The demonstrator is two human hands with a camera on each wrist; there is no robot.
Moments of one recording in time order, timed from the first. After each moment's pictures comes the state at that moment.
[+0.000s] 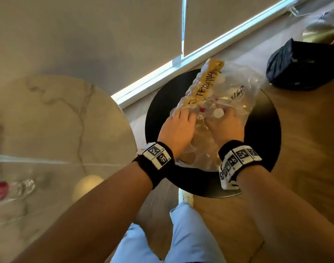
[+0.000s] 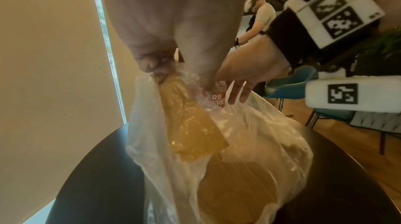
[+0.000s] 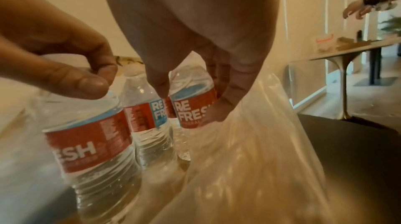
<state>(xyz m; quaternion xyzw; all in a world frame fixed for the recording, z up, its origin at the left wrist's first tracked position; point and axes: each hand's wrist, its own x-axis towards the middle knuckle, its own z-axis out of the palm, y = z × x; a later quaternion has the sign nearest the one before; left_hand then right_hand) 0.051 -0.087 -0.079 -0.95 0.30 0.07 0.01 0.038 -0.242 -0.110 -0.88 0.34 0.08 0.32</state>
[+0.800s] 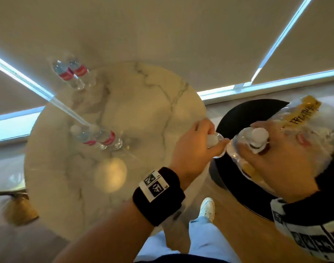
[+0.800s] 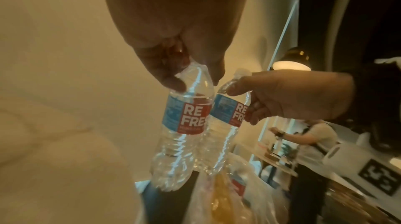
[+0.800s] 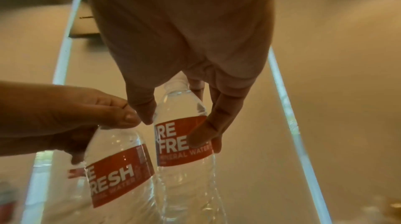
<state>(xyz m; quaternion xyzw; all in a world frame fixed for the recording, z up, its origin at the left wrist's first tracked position) -0.051 0.133 0.044 -0.90 0.02 0.01 -0.44 -0.045 -0.054 0.073 -0.96 -0.03 0.01 0.27</state>
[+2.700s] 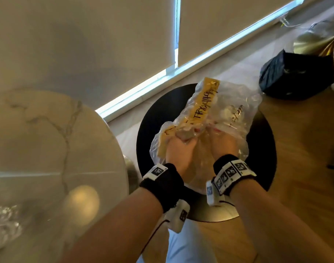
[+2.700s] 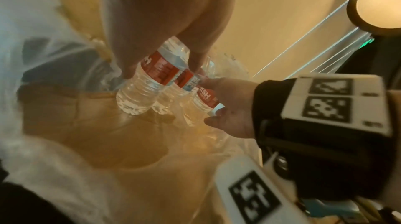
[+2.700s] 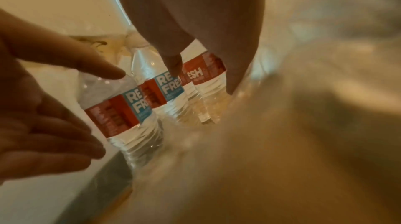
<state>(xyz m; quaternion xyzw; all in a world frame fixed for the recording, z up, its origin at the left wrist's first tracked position) 0.071 -0.125 -0.106 -0.87 -0.09 0.20 -0.45 0.068 -0.265 -0.135 -0.82 0.39 0.14 0.39</state>
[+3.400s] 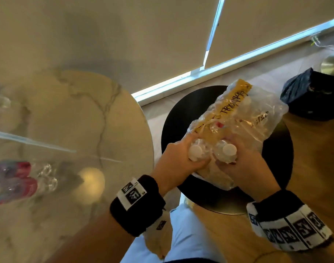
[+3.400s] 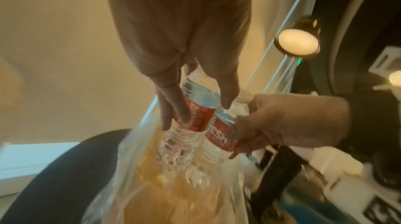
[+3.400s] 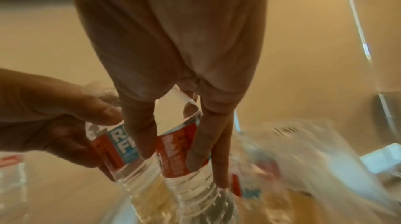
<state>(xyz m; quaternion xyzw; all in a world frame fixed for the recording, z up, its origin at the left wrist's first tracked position) 0.009 -0.018 -0.015 -0.86 0.08 0.21 -0.47 -0.012 -0.209 0.004 -0.93 0.08 0.16 0.33</state>
